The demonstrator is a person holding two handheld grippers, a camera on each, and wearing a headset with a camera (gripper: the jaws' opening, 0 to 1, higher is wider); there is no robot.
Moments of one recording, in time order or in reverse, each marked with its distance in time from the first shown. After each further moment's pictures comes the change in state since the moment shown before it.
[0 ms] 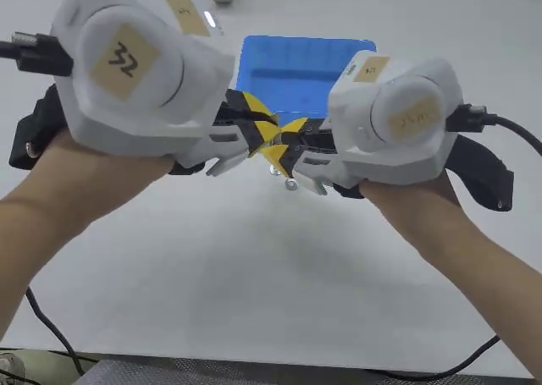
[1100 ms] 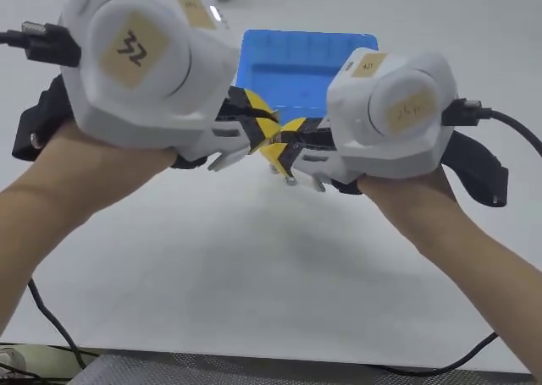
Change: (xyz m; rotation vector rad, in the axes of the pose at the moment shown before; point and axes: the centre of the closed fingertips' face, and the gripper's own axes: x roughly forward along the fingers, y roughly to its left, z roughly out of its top) left arm 0.003 -0.001 -0.003 -0.012 0.018 -0.020; right arm 0.001 0.005 -0.003 0.022 0.011 0.021
